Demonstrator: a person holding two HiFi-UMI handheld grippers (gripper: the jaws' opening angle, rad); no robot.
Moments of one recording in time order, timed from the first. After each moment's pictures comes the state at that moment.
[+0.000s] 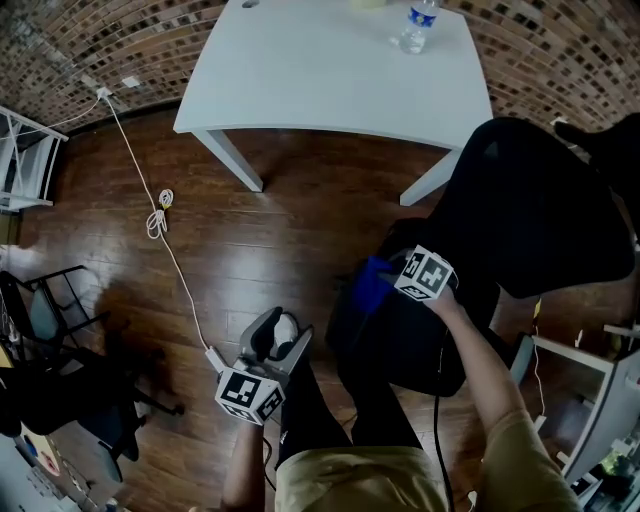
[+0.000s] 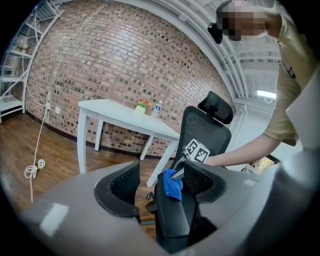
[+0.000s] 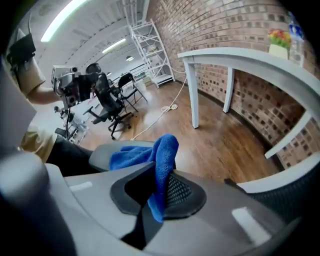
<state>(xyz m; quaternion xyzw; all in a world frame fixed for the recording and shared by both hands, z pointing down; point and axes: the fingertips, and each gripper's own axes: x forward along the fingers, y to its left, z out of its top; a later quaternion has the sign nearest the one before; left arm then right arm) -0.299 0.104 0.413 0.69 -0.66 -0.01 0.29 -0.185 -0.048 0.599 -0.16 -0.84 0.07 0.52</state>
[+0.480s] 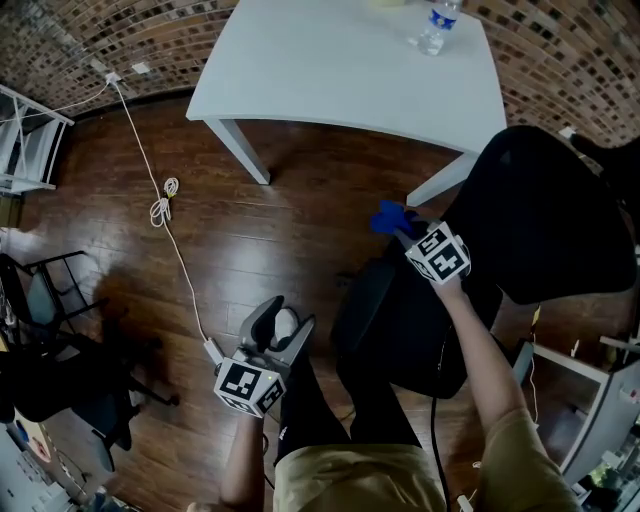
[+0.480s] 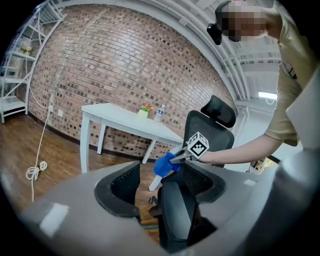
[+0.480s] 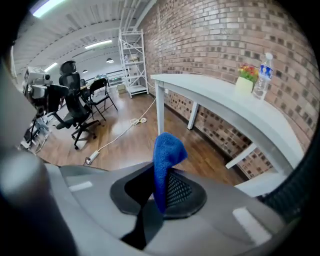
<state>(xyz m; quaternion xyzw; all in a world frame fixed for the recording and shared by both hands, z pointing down) -0.312 0.099 0.405 0.68 -0.67 -0.02 0.28 -0.225 -0.144 0.548 0.03 -0.88 0.01 0.47</state>
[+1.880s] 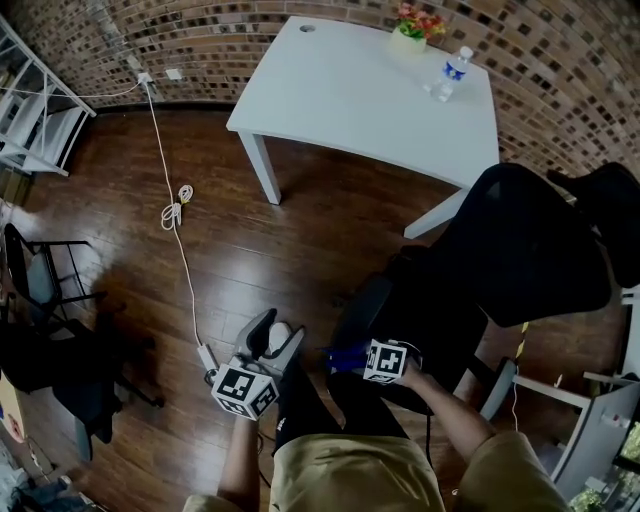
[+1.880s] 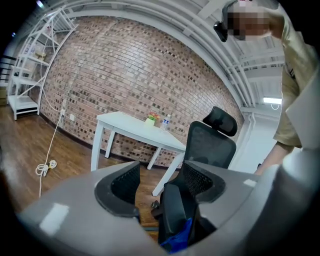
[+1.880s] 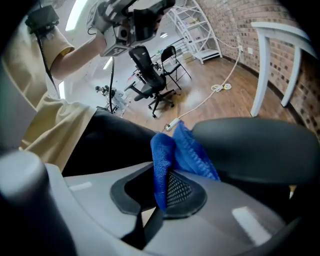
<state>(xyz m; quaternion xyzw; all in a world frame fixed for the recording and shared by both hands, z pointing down) -0.329 0.162 0.379 0.65 -0.71 -0.05 0.26 -0.111 0.200 0.604 -0.38 -0.72 0.07 0.57</state>
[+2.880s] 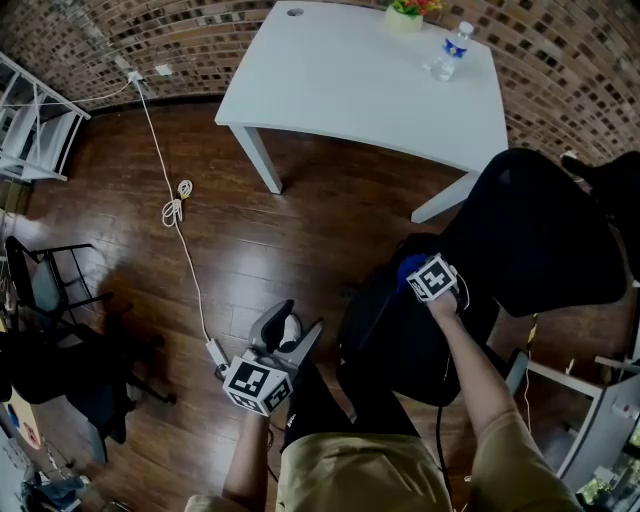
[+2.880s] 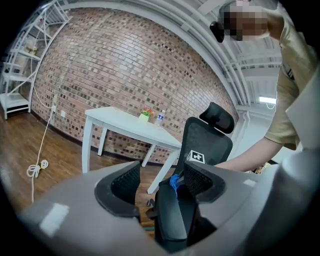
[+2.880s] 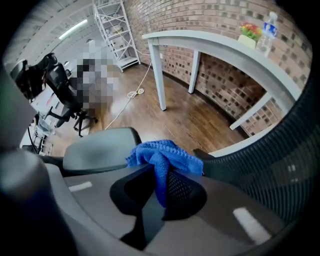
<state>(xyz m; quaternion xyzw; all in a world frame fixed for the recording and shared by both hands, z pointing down) -0.314 0.121 0.382 0.68 -0.68 -0.04 0.28 -0.151 -0.096 0.615 0.03 -0.78 0.09 0.62</state>
